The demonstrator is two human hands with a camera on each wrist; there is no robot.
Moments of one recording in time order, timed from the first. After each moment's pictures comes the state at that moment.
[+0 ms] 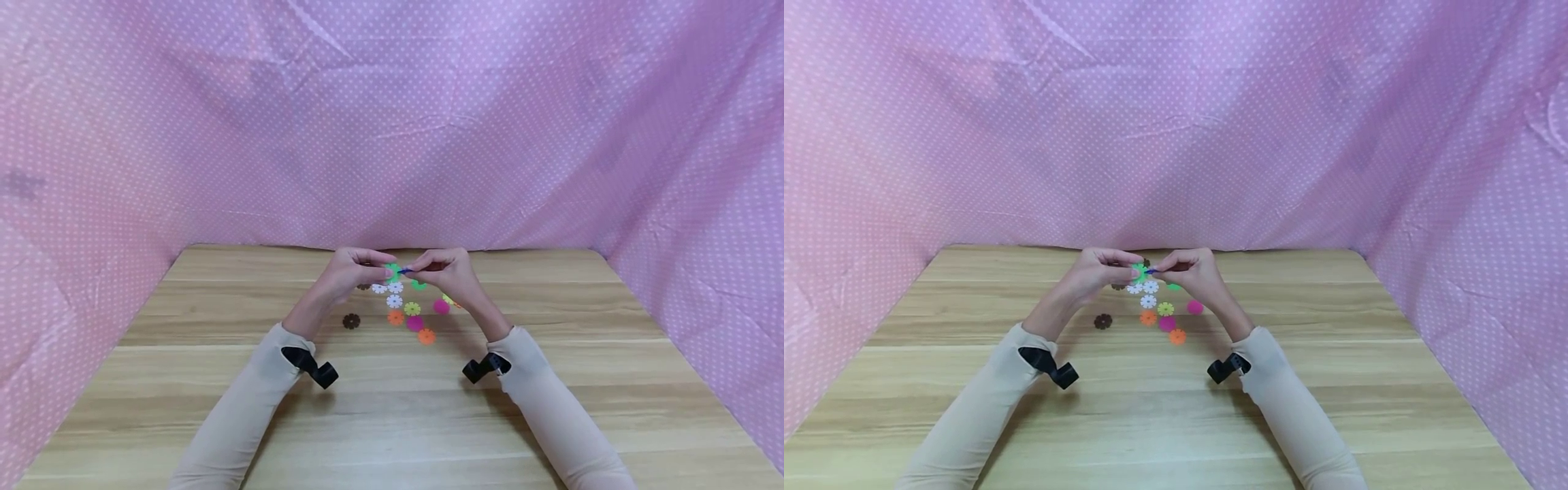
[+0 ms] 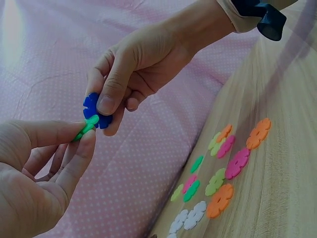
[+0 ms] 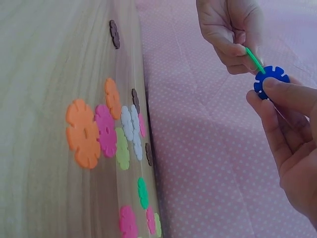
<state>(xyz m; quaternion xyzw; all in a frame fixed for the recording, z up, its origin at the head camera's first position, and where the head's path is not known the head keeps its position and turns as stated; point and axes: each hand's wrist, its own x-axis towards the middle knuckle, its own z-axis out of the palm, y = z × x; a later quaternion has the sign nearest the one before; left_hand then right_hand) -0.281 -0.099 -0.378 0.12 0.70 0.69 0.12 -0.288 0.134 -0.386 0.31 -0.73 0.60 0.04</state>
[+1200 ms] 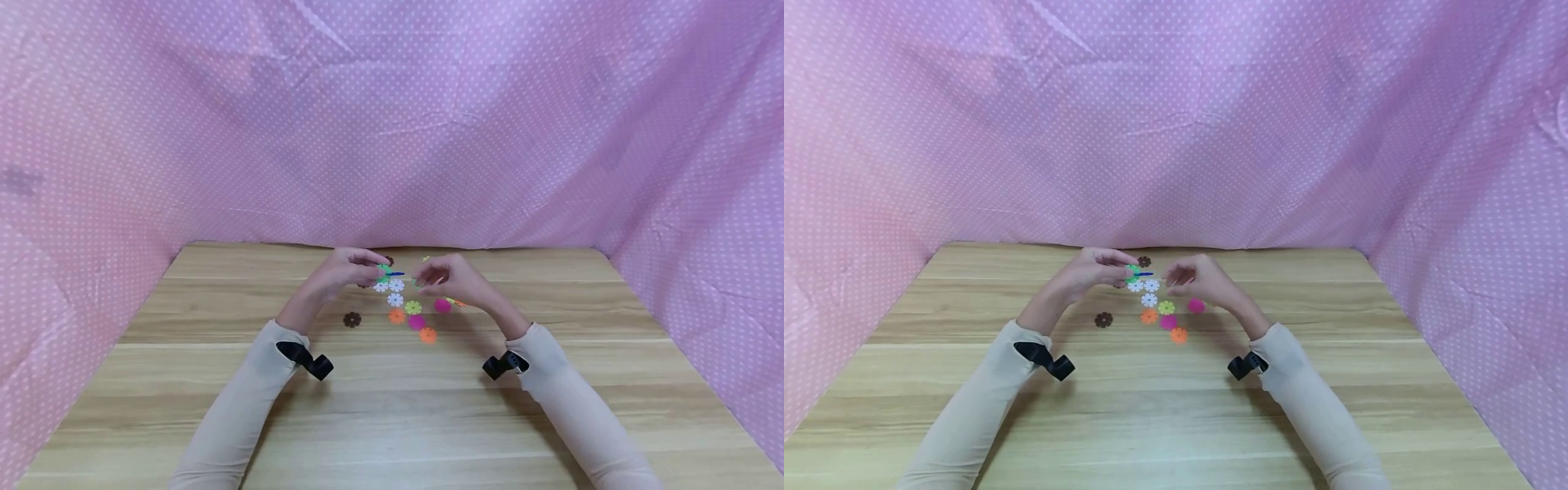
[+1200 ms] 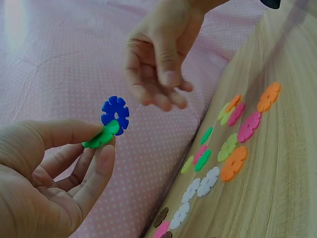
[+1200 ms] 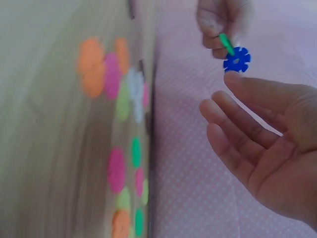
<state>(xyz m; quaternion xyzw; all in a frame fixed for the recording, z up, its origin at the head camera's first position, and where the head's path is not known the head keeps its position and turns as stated) -0.292 -0.113 -0.385 0.09 0.76 0.63 0.16 -0.290 0.154 -0.382 0.32 -0.84 0.43 -0.08</state>
